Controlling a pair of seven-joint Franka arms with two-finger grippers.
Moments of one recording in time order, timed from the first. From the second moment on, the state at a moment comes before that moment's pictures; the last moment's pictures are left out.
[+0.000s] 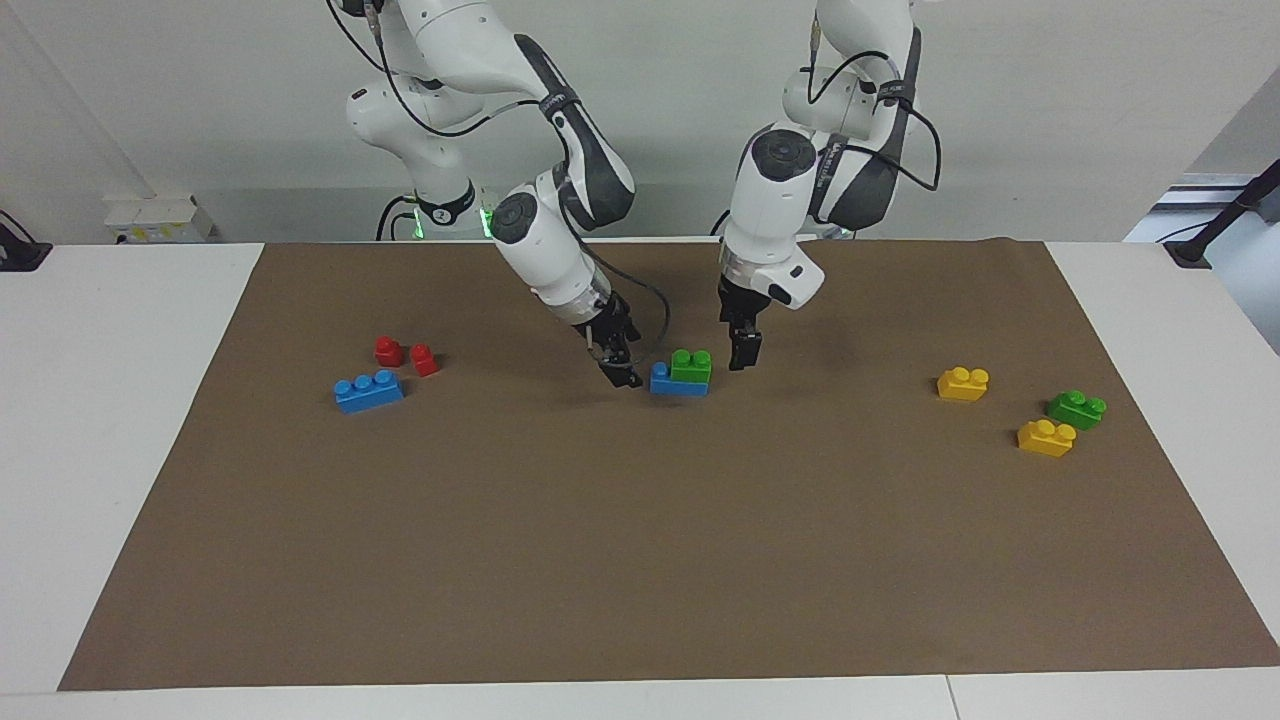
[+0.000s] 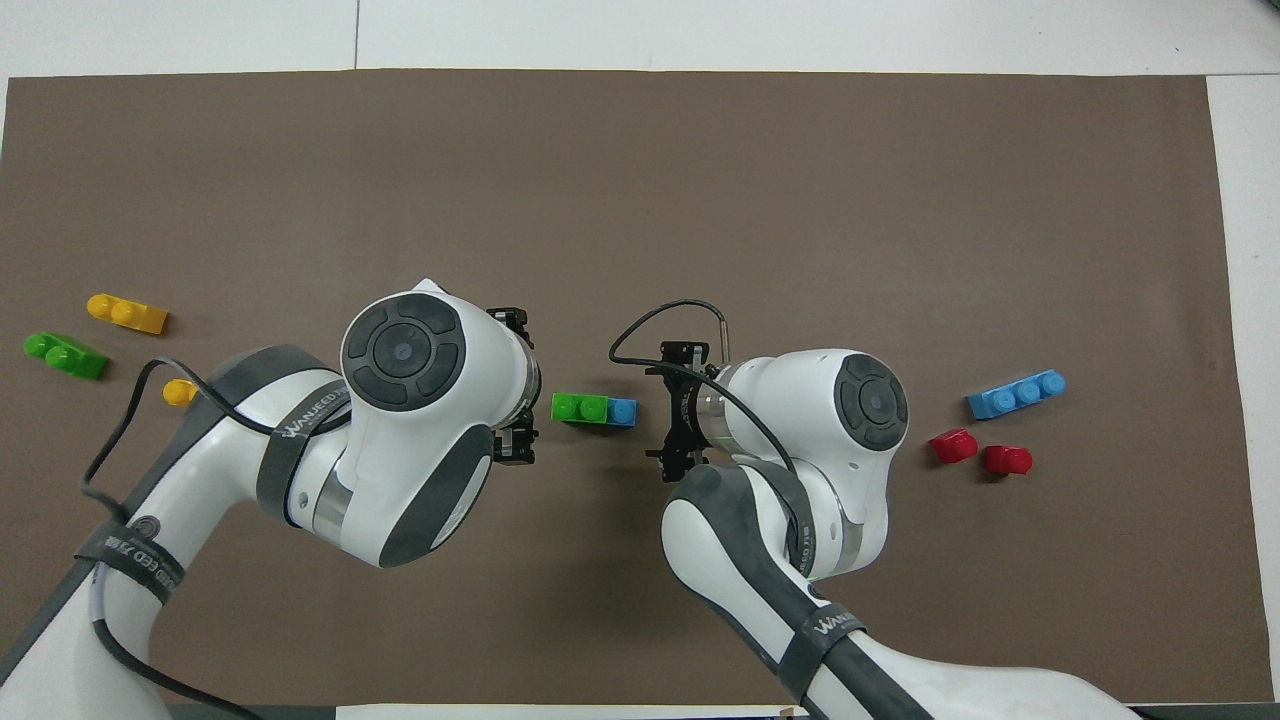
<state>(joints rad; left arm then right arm) -0.51 0.09 -0.08 -2.02 -0.03 2.16 -2.13 0.55 0.22 0.05 -2.15 0.67 2.57 1.65</state>
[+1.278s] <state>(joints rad) -0.60 0.16 -0.08 -2.14 -0.03 2.34 -2.35 0.59 0.30 0.05 -2.12 0.68 2.65 1.65</state>
